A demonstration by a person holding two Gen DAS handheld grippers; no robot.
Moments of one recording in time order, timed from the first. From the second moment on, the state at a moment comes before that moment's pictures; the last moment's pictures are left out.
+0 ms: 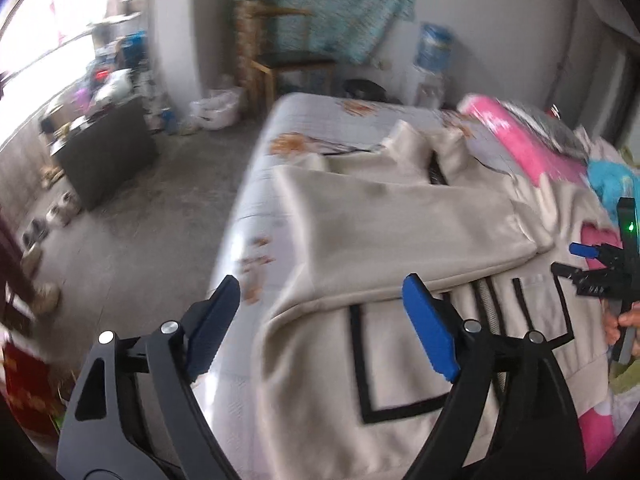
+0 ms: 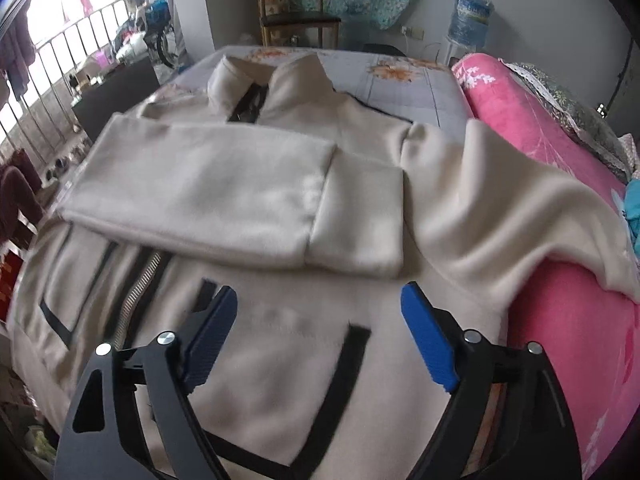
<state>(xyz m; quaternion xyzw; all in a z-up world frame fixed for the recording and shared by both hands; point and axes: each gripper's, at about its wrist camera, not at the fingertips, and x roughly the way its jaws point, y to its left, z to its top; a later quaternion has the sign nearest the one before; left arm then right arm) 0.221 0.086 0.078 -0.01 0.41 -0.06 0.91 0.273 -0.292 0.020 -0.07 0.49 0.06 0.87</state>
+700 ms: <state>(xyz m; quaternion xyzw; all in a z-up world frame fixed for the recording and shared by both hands) 0.324 -0.047 -0.034 0.05 0.47 -0.10 0.87 0.277 -0.307 -0.018 -0.06 0.51 0.04 0.86</state>
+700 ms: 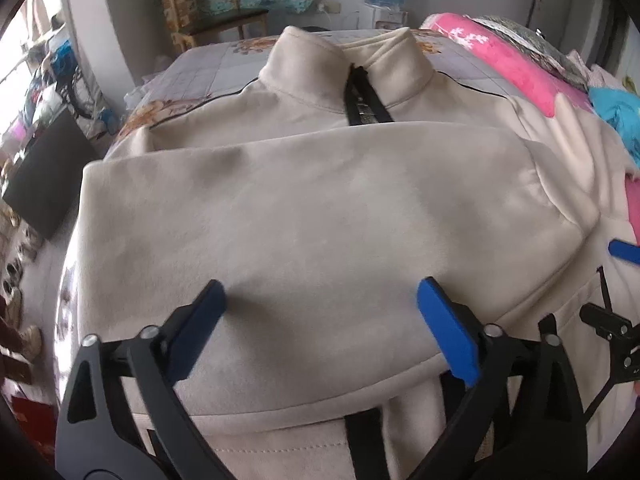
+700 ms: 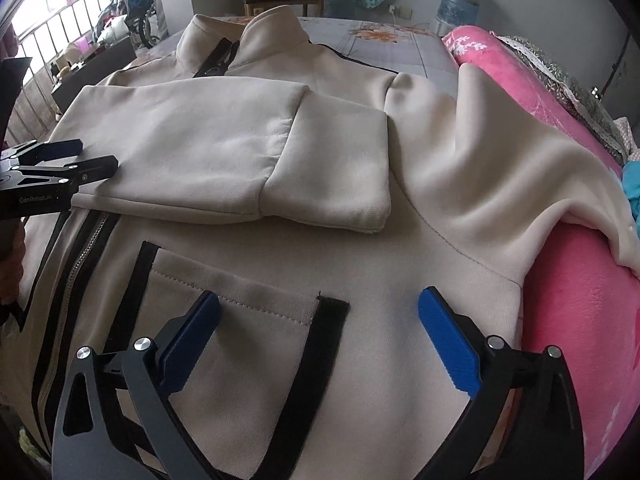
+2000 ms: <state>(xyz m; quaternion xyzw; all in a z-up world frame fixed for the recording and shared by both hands) 0.321 -0.045 -0.034 0.05 0.46 -0.09 0.88 0.251 -0.761 -0.002 0.49 0.30 -0.25 0.78</state>
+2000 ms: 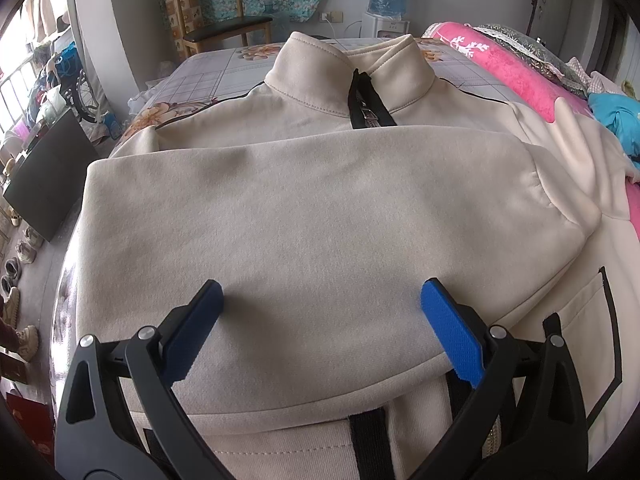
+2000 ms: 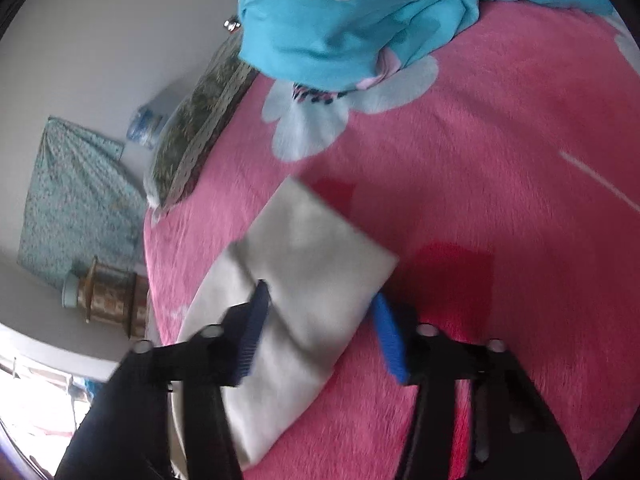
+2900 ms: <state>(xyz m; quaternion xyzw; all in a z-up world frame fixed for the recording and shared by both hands) 0.297 -0.028 0.005 0.06 0.45 -0.09 0.89 0.272 -0.503 0.266 0.17 0.19 -0.06 0.97</state>
